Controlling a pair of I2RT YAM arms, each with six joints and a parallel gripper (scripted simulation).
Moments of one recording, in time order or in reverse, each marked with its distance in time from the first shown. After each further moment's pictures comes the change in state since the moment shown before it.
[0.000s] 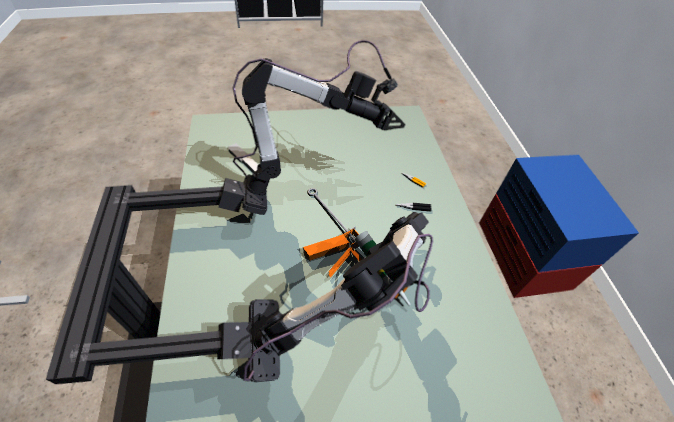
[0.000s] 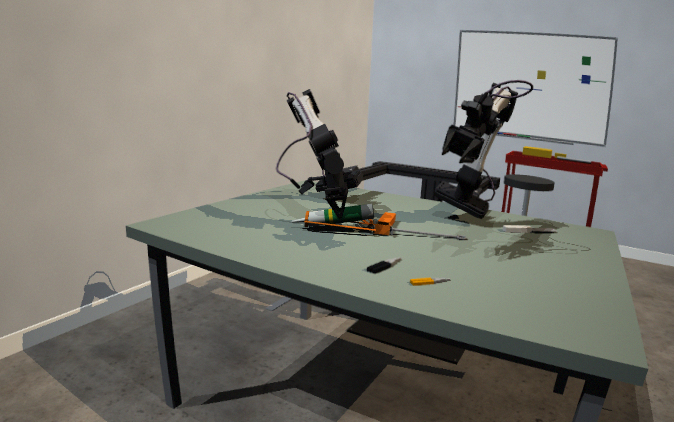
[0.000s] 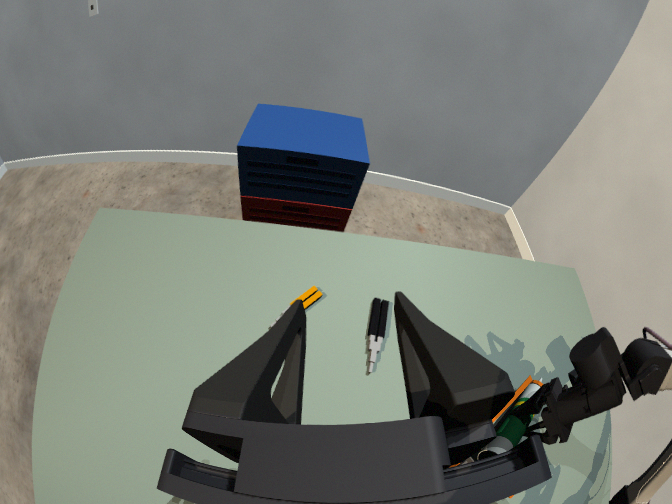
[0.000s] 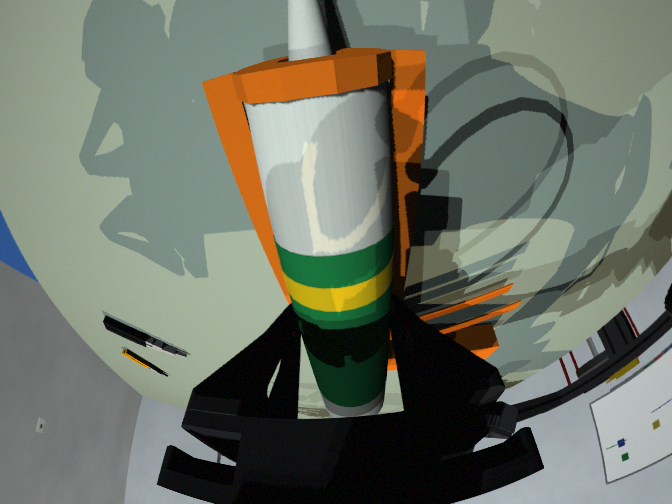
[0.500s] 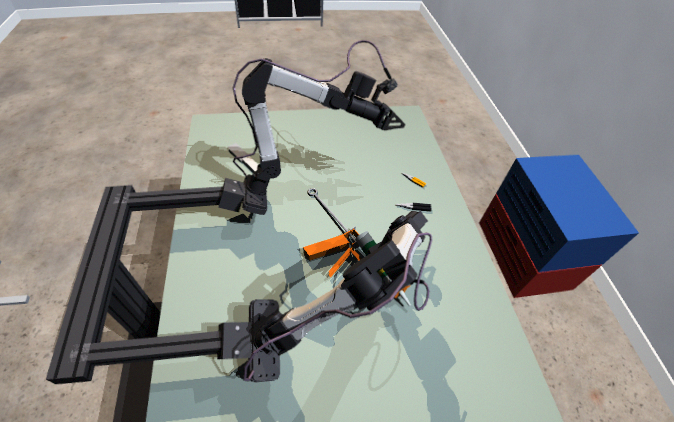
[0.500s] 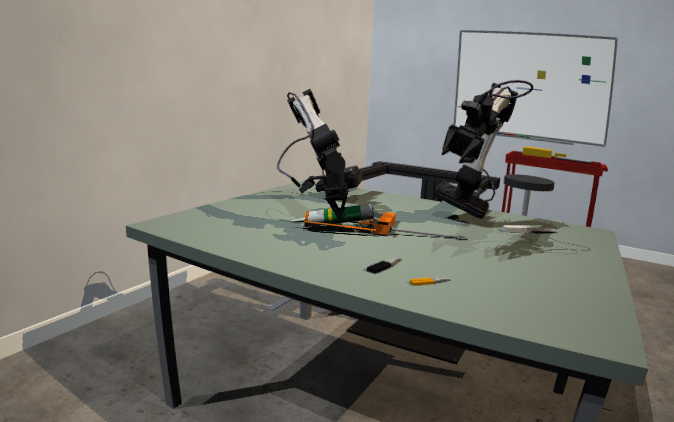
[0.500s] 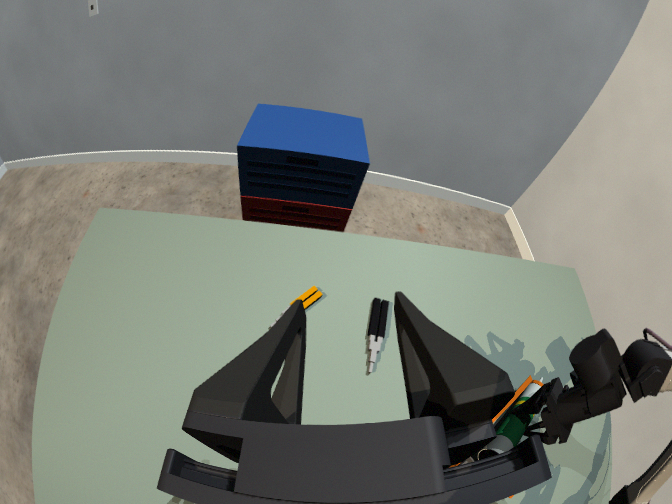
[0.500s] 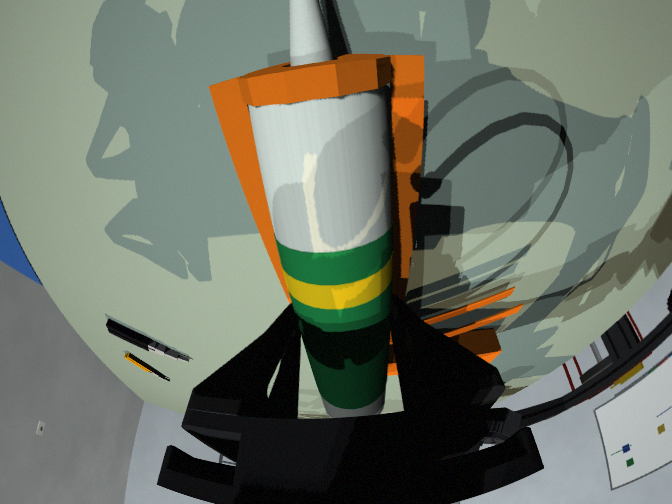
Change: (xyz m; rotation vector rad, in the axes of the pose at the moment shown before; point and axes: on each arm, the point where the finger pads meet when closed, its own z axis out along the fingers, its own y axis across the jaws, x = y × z) left arm 0.000 0.000 0.000 0.000 0.000 0.000; right arm -0.002 0.001 0.000 -0.007 -0.033 0.005
